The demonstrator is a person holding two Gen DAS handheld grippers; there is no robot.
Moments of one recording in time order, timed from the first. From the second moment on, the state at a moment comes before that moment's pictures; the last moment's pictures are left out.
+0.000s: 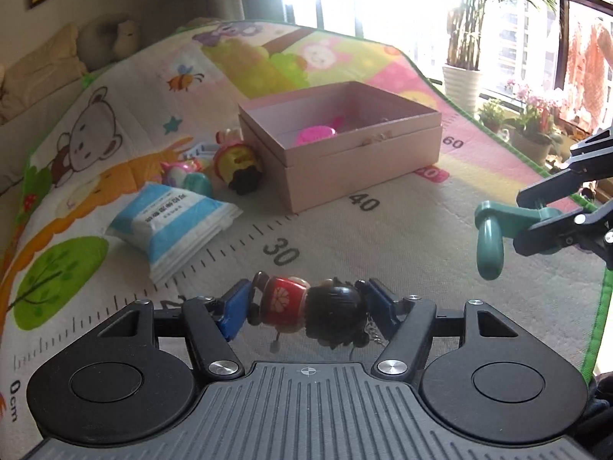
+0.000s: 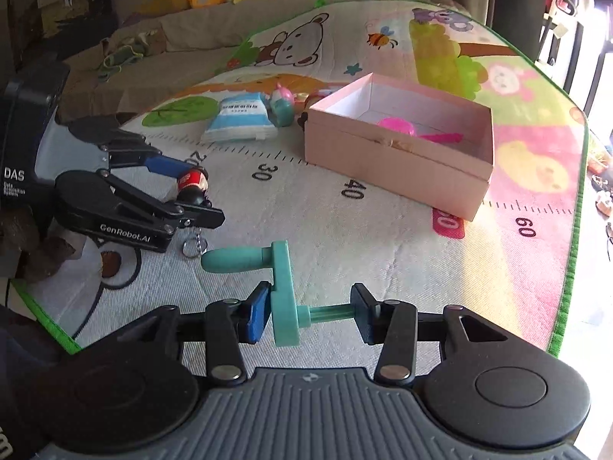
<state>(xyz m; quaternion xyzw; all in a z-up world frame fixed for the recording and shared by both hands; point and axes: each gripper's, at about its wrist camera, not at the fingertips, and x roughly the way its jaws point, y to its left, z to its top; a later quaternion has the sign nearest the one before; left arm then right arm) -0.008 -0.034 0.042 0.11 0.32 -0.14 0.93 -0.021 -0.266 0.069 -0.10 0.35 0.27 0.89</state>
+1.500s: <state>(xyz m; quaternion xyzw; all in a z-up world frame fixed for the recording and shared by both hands) 0.070 0.075 0.014 0.00 0.26 -0.05 0.96 0.387 -0.055 0.052 -0.08 0.51 0.13 0.85</state>
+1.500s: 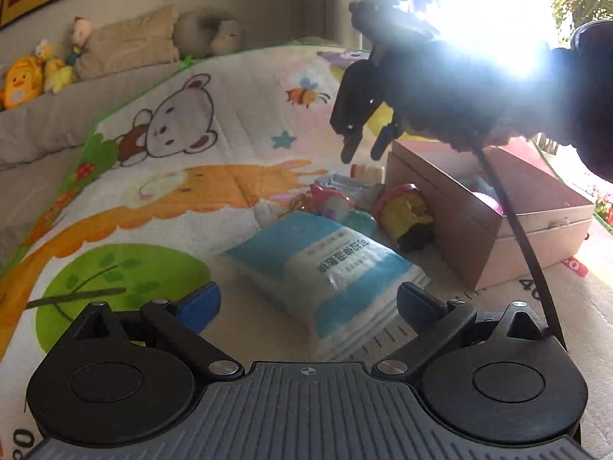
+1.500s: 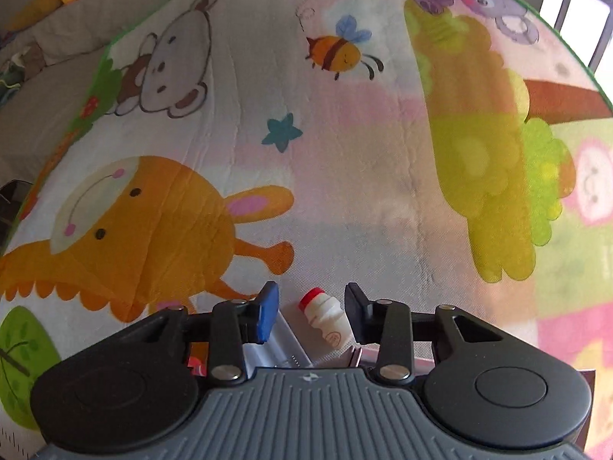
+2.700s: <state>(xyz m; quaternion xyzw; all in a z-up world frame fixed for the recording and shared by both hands) 0.063 0.083 0.010 0.06 0.31 0.03 0.95 0.149 -0.098 0.064 -0.13 0.47 0.39 0.79</state>
